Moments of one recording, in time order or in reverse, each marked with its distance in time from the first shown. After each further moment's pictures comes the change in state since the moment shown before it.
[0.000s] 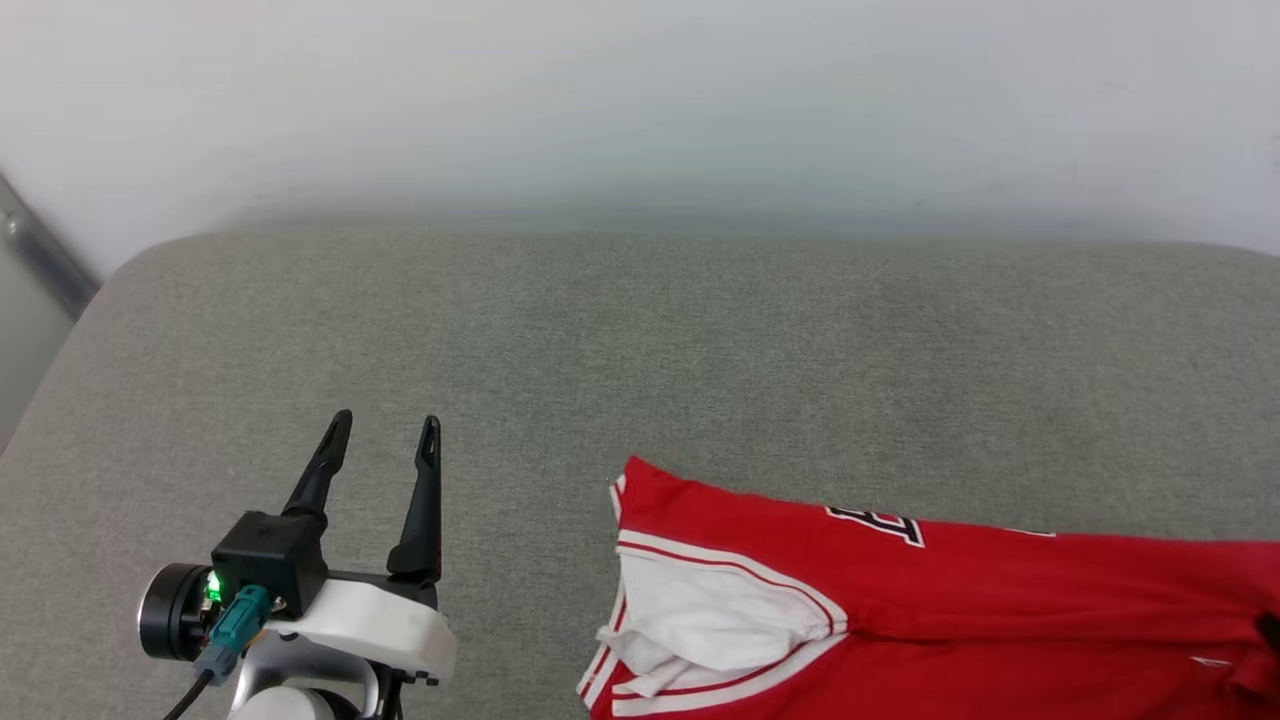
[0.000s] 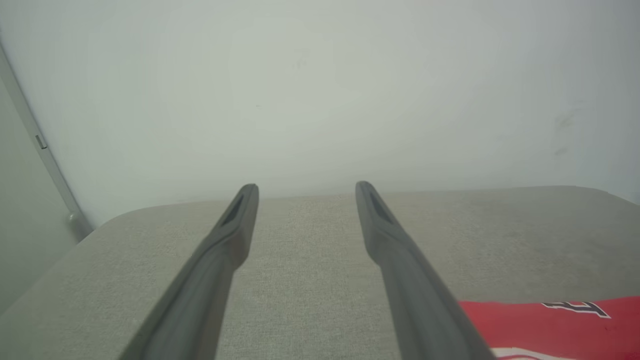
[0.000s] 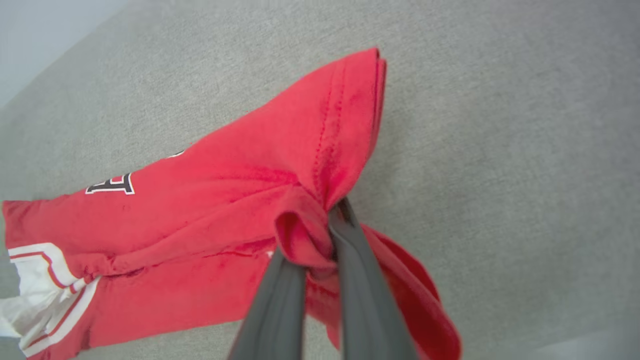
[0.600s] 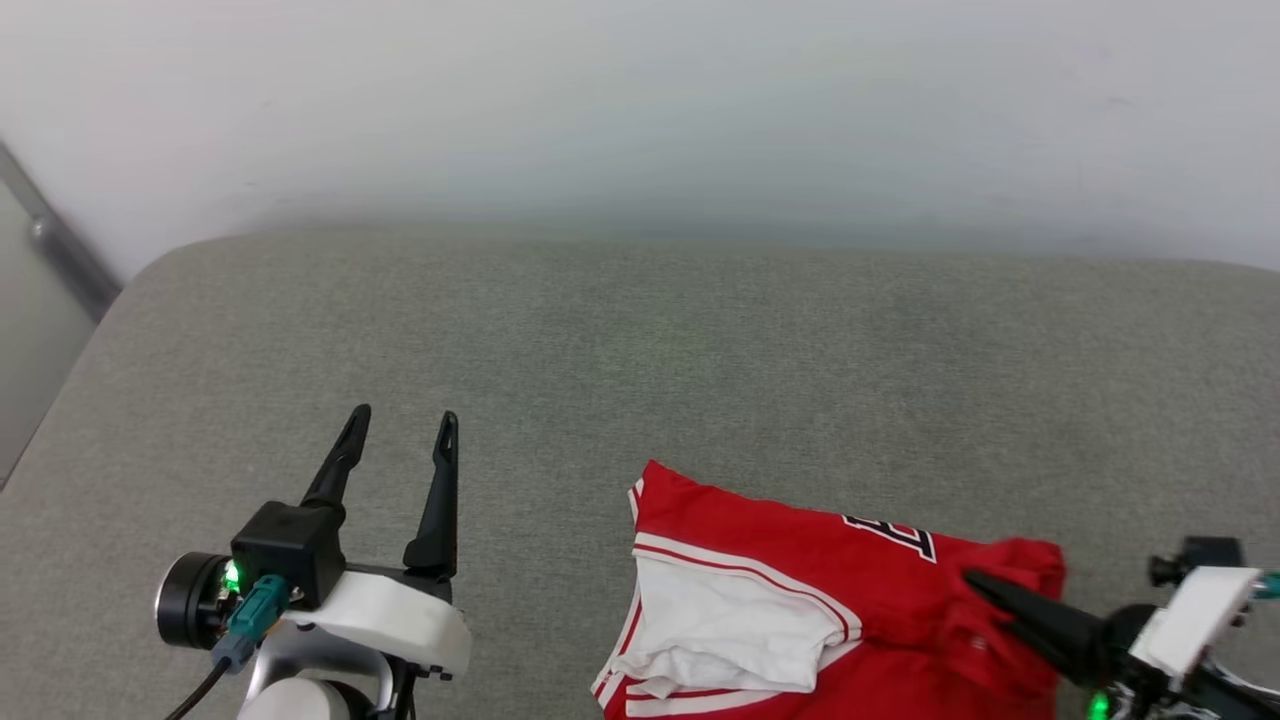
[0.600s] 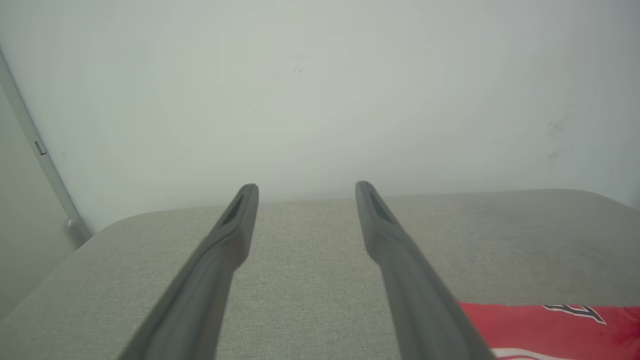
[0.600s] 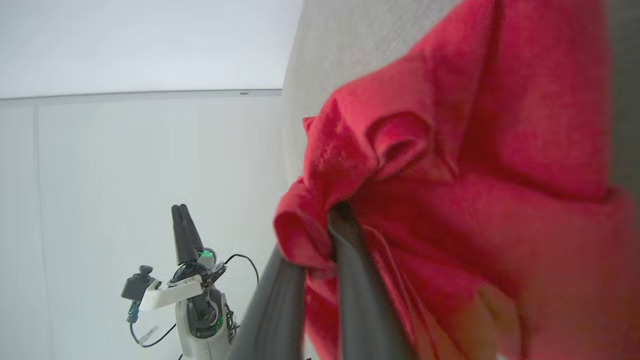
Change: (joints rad) left arm -0.019 -0.004 -0.021 0.004 0.000 -0.007 0.010; right arm -0.115 0.078 0.094 0.331 0.814 0.000 0.215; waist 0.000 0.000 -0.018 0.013
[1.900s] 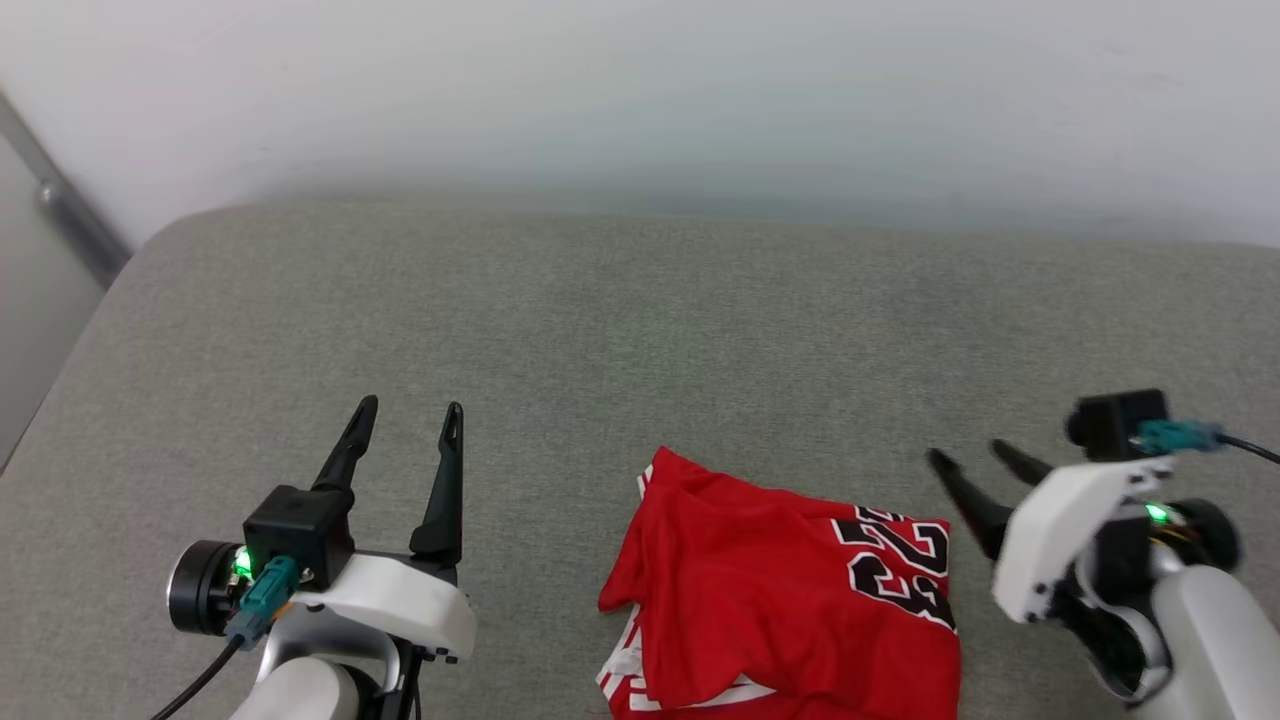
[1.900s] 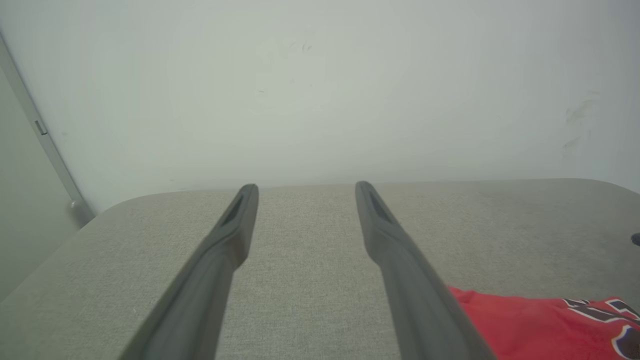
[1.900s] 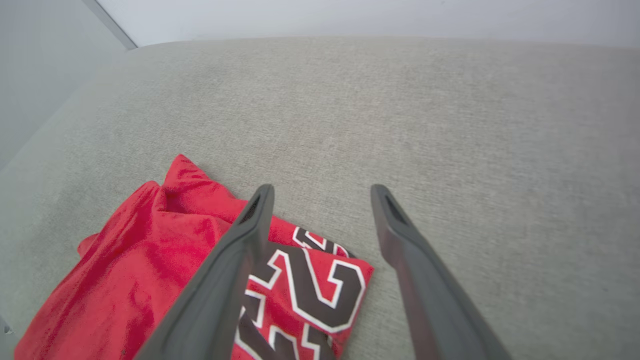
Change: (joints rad) left arm -0.053 -0.022 -0.025 0.081 -0.017 -0.017 -0.020; right arm -0.149 -0.199 0.643 -0.045 -0.680 0.000 -0.723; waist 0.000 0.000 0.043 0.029
